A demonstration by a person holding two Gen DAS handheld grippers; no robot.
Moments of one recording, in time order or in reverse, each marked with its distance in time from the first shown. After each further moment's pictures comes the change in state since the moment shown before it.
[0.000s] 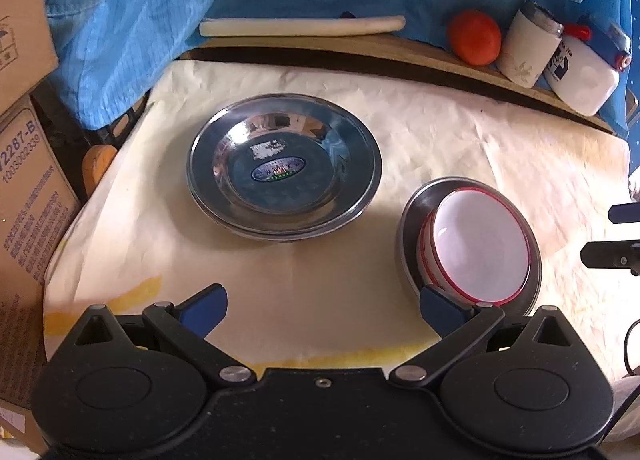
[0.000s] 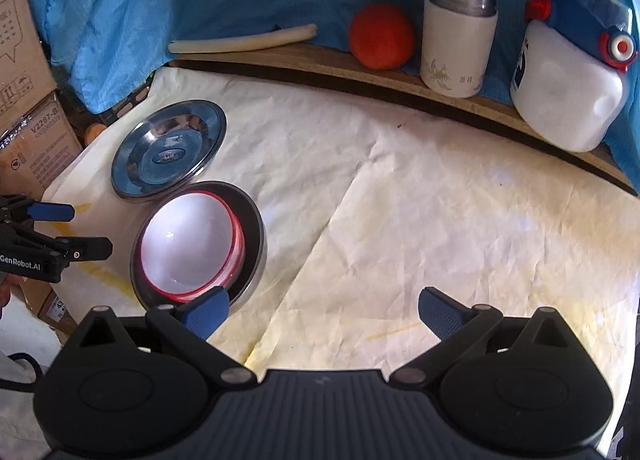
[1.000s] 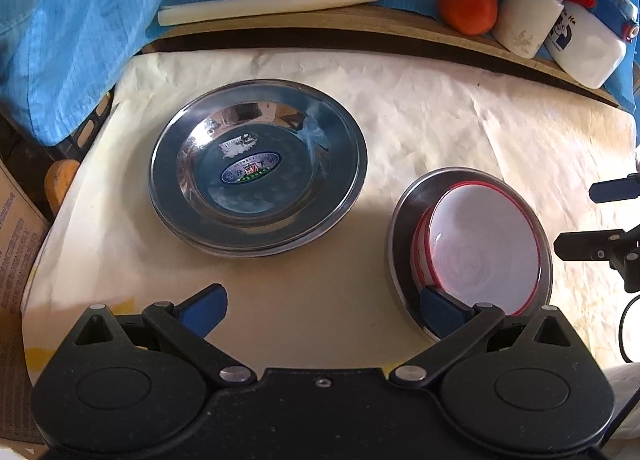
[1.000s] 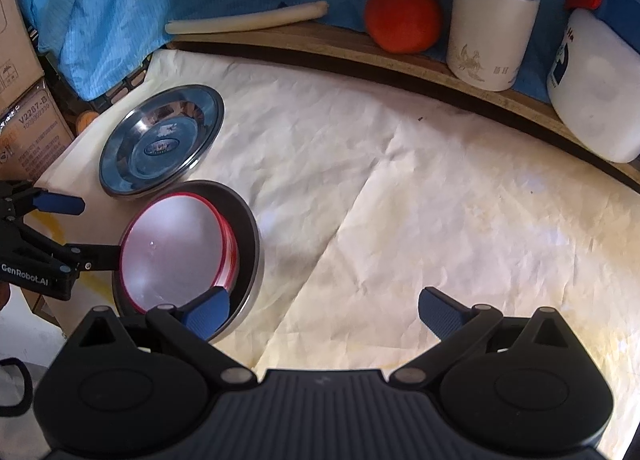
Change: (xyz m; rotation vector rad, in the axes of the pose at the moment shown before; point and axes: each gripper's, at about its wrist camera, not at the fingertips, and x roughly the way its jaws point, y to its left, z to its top) left arm 0.033 -0.011 0.017 0.063 0.081 -0.006; right arm 0.038 -0.002 0.021 -0.046 0.062 0.026
